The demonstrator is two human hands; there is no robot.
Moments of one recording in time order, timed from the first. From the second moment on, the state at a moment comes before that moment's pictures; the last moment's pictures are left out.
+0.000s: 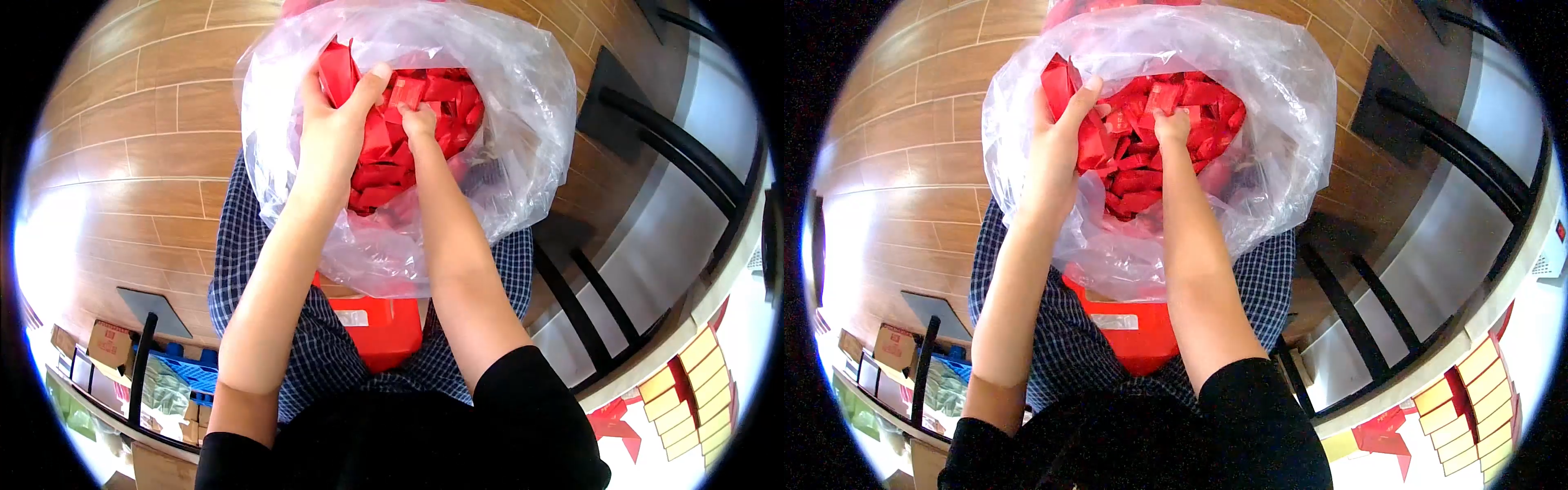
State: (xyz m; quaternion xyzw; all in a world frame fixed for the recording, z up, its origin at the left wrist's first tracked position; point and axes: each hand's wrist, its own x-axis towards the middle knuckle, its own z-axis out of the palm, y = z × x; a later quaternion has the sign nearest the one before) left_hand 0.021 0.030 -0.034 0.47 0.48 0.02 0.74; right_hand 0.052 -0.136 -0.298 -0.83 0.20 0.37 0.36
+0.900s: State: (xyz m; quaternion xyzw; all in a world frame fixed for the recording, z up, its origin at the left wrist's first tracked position) left_hand 0.005 -0.039 -0.020 0.60 0.27 -0.12 0.75; right_hand 0.017 -0.185 -0.184 -0.65 0.22 0.25 0.68
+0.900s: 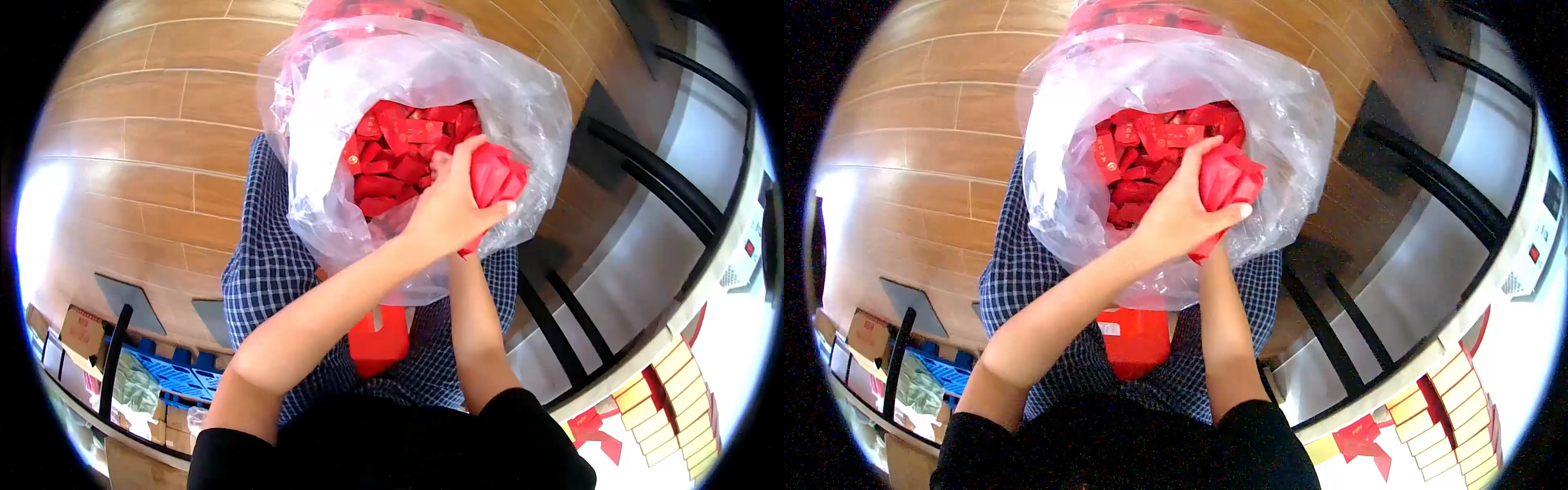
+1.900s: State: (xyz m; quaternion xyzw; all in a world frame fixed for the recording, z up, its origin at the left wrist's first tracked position) left_hand -0.062 -0.061 0.060 0.32 0.17 -0.21 0.91; right_hand -0.075 -0.225 0.118 -0.89 -0.31 0.07 0.32
